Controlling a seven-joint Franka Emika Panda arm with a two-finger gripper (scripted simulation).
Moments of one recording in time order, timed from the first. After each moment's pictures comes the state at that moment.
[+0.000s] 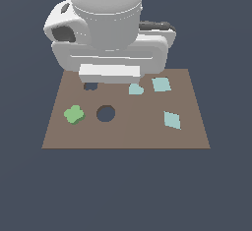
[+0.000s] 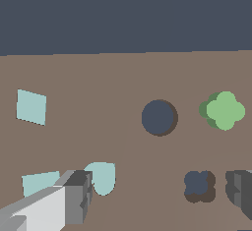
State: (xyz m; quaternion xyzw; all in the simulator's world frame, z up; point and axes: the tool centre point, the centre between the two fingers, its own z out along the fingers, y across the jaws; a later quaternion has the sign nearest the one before) arm 0.011 -0.026 0.162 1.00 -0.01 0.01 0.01
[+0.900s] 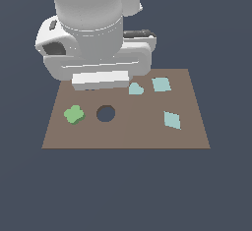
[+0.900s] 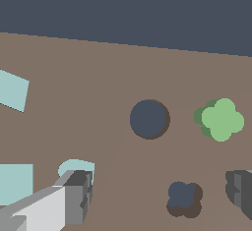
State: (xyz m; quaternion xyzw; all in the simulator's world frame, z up) arm 0.010 -0.050 0.144 1.00 0.05 0.01 0.01
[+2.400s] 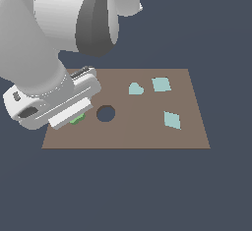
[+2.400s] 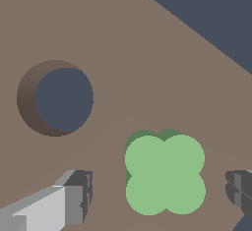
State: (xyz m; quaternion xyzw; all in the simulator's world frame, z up) arm 0.045 -0.158 0.054 0.95 0.32 0.00 0.00
